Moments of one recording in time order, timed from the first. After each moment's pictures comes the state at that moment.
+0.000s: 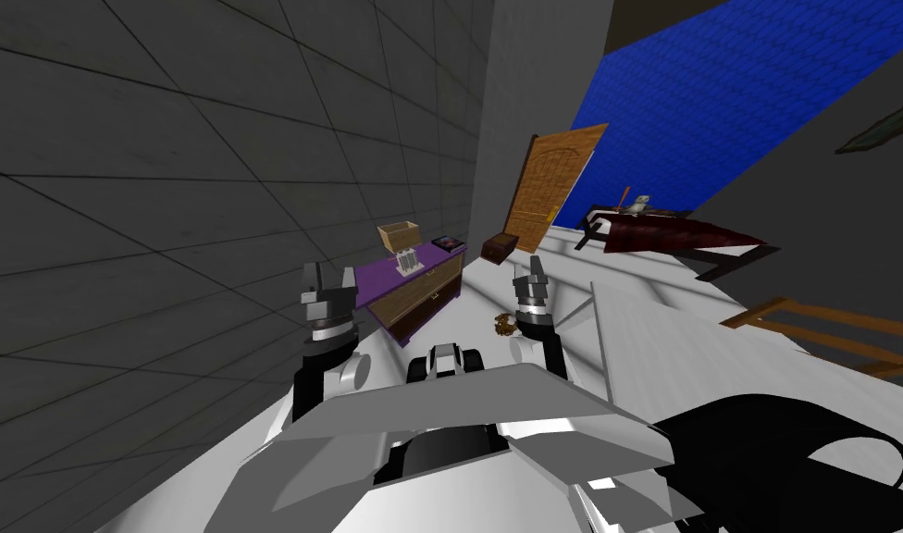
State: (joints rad) left arm 0.47 0.09 -0.02 -2.22 0.05 -0.61 -0.03; right arm 0.53 -0.02 -0.02 -2.24 -0.07 -0.48 0.07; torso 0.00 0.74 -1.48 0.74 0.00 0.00
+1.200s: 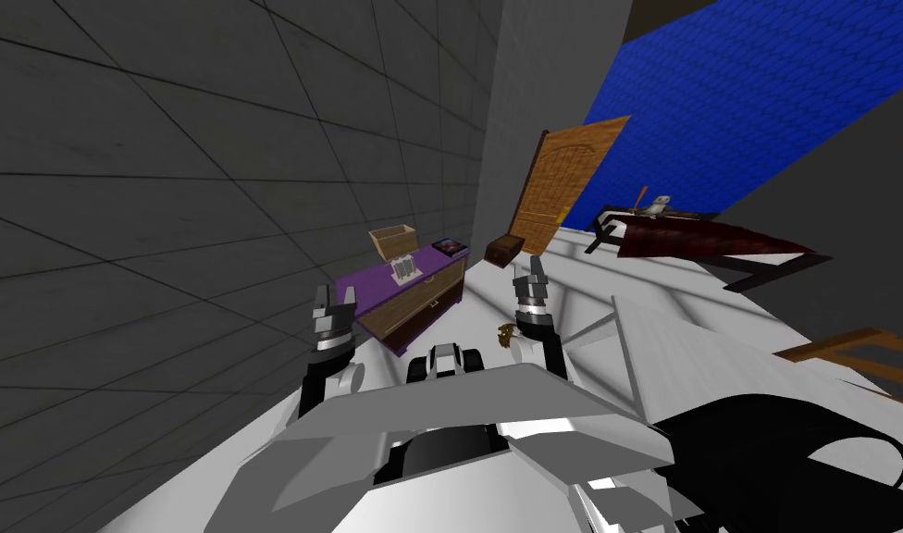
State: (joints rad) left arm 0.45 0.17 0.06 -1.91 0.12 -0.78 0.01; right arm 0.53 -0.02 -0.02 -2.24 -0.07 -0.48 0.07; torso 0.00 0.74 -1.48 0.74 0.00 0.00
